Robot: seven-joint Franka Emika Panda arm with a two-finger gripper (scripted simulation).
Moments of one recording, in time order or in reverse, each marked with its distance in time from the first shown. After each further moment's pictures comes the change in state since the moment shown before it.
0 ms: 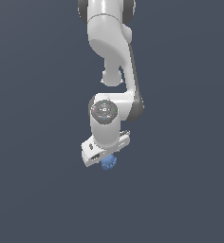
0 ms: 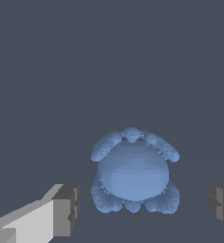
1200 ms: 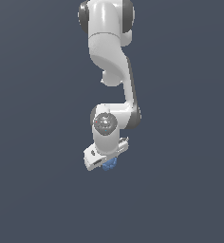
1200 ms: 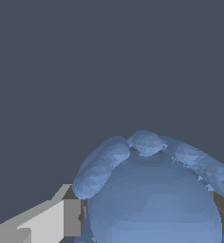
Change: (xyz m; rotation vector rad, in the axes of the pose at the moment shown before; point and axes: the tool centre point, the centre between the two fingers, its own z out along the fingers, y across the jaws) arm 0.001 0.000 0.049 0.001 0.000 -0.005
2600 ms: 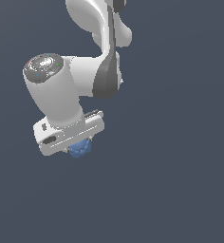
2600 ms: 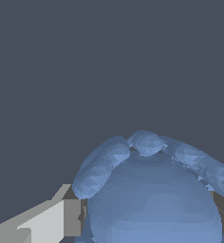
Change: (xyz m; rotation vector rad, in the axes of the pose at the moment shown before) arm -0.043 0.090 -0.172 0.000 0.001 0.000
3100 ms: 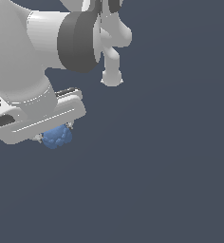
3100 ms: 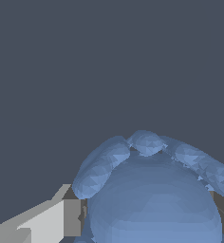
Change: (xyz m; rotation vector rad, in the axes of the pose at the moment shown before) arm -0.019 0.046 -0.084 -0.001 0.000 0.001
